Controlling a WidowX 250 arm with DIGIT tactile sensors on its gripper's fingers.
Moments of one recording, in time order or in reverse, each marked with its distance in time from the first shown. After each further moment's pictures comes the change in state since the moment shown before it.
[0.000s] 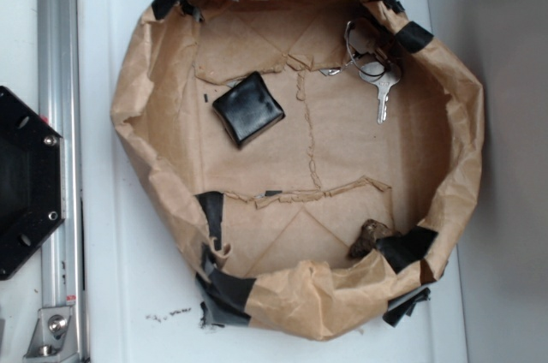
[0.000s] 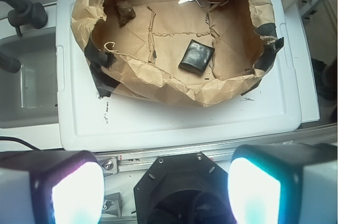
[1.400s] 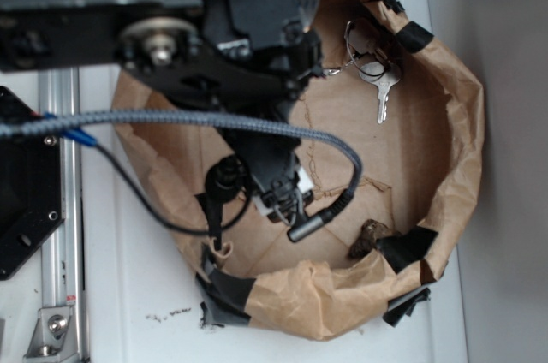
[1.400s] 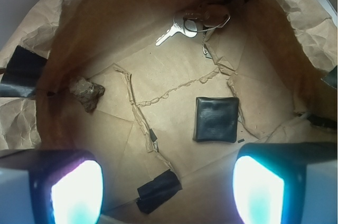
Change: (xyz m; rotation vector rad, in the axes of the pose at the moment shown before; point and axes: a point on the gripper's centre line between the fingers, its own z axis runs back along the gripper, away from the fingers) arm 0.105 0.015 -0.102 -0.055 -0.025 0.397
